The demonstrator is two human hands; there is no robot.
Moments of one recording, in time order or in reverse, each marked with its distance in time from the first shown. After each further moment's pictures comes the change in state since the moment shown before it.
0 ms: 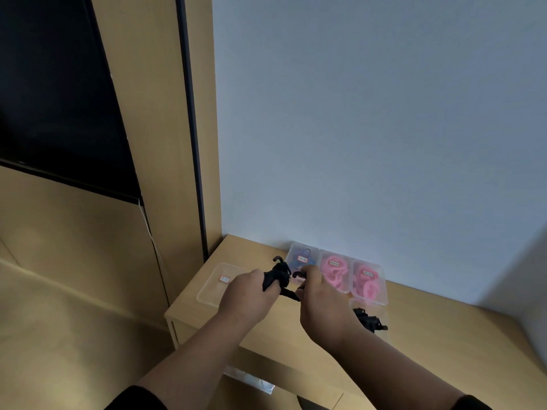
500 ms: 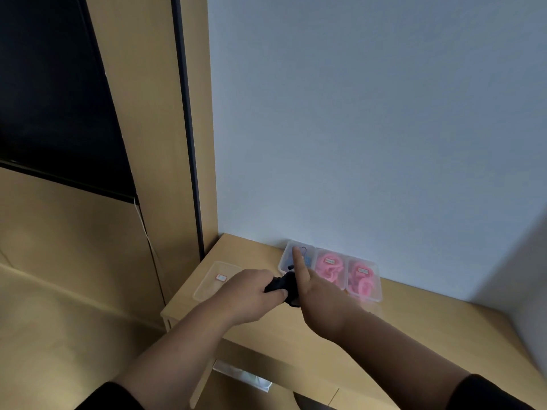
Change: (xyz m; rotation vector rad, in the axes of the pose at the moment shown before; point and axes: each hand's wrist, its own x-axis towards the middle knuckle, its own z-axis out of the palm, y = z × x) left_hand -0.013 0.014 -0.035 -0.001 -0.329 0.148; right_hand 0.006 0.010 -0.012 -0.177 -0.179 -0.153
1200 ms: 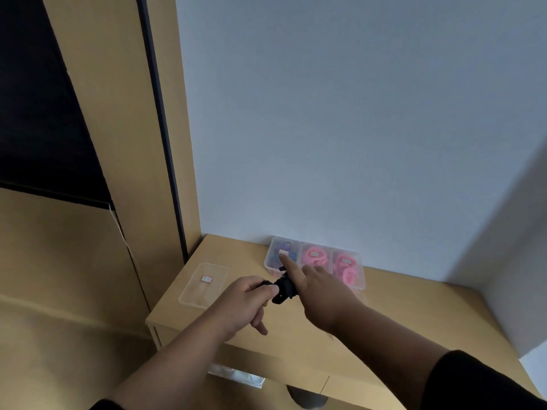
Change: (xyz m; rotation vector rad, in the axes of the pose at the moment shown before) left_hand -0.001 -0.010 0.032 -0.777 -0.058 0.027; right_hand -0.006 0.021 0.006 -0.224 0.026 0.050
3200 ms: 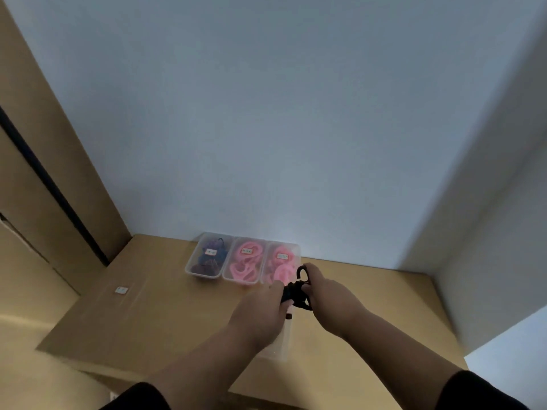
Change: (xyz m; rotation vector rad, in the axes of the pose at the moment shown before) left_hand 0.160 0.003 0.243 0.991 0.043 0.177; right_hand -0.045 0.267 0.057 0.474 -0.103 0.288
